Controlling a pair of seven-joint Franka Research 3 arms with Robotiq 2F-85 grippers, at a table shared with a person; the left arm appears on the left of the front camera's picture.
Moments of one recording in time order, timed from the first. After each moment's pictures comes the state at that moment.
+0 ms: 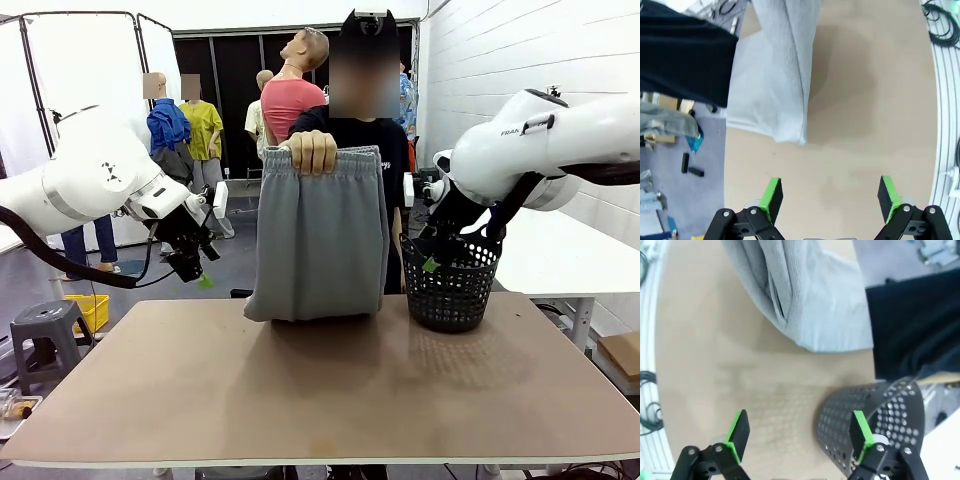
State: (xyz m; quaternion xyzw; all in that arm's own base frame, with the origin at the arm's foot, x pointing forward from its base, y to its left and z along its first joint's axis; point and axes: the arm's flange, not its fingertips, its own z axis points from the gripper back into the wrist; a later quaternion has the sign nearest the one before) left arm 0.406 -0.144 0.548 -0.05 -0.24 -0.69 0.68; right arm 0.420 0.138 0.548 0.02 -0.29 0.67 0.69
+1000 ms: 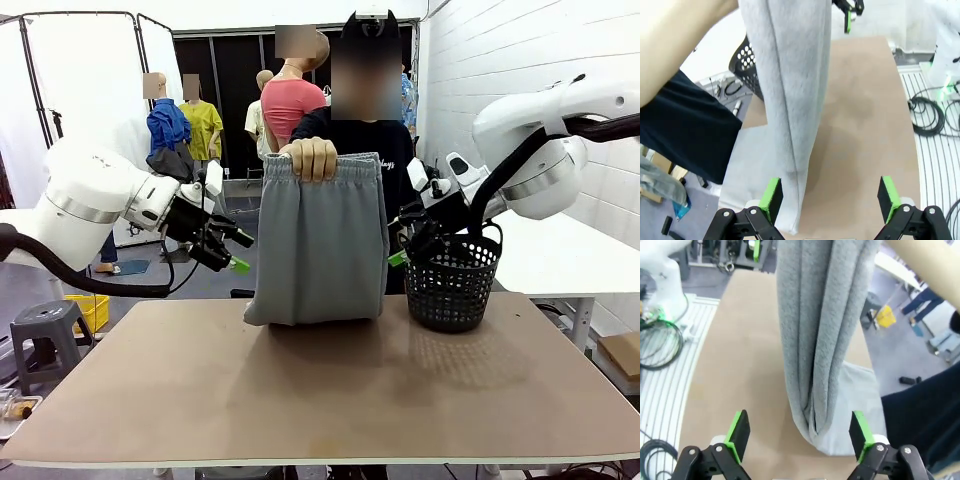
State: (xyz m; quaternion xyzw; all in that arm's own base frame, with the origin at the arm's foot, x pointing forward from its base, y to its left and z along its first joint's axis) left arm 0.400 -0.163 0.544 -0.23 -0.39 -0.65 0.61; right arm 0.418 0.150 0.529 0.23 -0.43 0.66 0.57
